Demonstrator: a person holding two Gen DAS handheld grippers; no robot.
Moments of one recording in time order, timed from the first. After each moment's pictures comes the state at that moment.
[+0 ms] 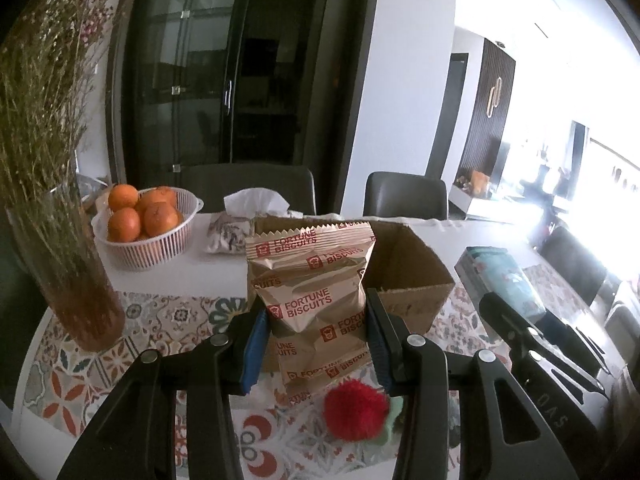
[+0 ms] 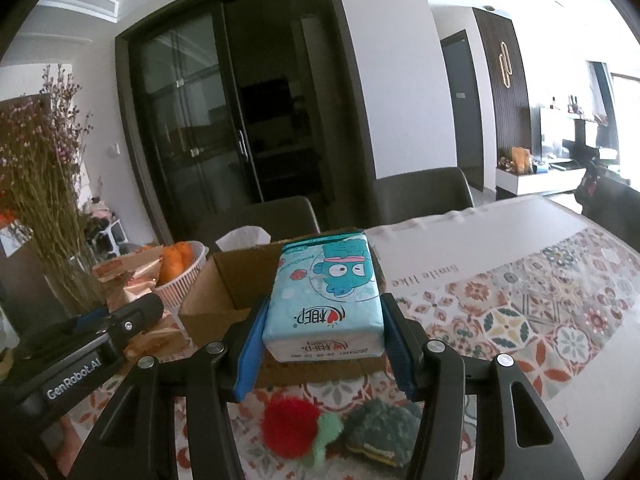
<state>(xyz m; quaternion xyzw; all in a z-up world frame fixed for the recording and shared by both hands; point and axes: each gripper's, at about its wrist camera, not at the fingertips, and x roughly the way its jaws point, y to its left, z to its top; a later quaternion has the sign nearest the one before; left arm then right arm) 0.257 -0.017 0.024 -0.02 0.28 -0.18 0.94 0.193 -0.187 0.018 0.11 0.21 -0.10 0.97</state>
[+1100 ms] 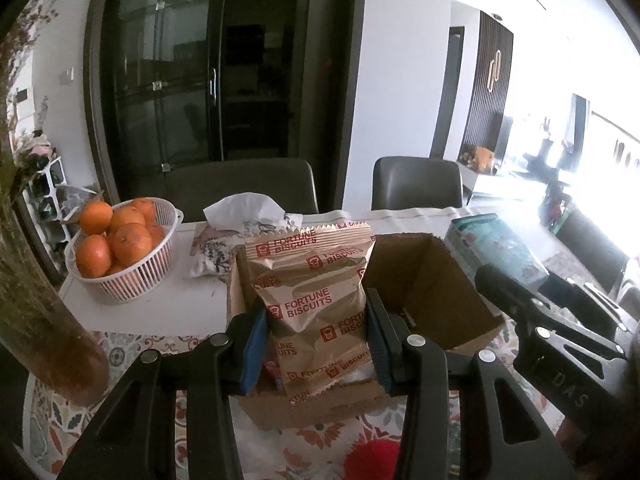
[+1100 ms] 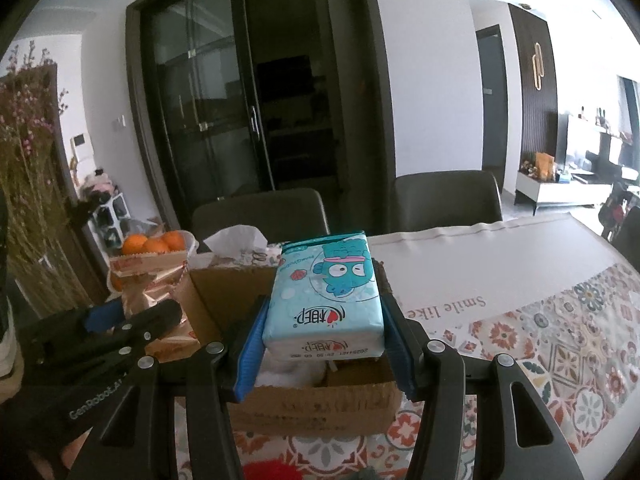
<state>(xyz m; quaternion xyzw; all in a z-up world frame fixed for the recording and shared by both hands) 0.354 -0.055 0.012 0.02 0.31 -0.19 0.93 0.303 -0.219 0.020 0.08 0.25 -0.06 0.96</state>
